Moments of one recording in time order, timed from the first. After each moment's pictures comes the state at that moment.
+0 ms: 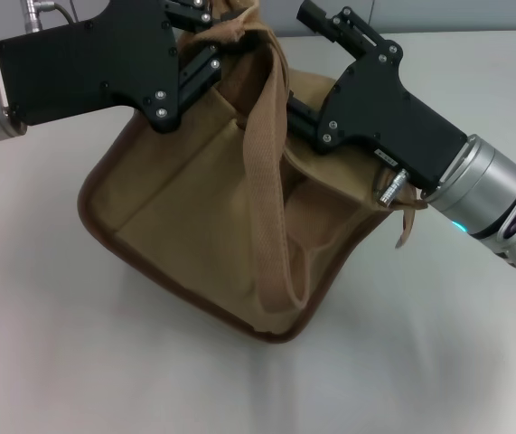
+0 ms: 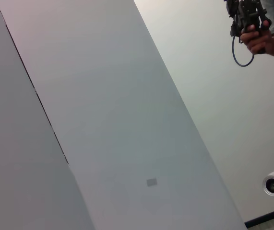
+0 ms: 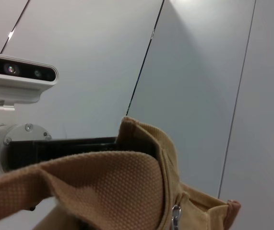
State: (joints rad) left arm -0.46 -2.07 1.03 0.98 1.41 1.65 -0.99; right arm 0.72 2.09 -0.38 0.17 -1.62 -1.61 0.07
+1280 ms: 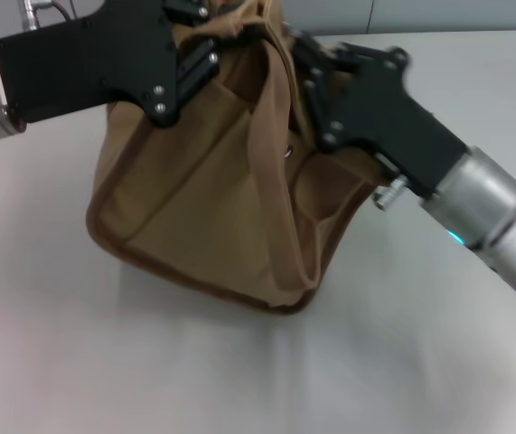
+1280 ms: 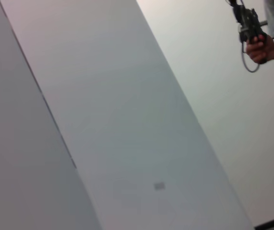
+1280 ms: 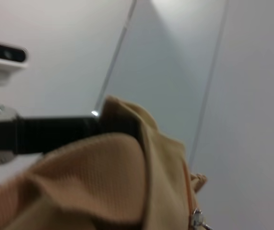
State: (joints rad) left arm -0.45 -2.08 1.03 0.97 1.38 1.64 -0.97; right arm 0.67 2.08 -0.29 0.25 -1.63 -1.58 -0.03
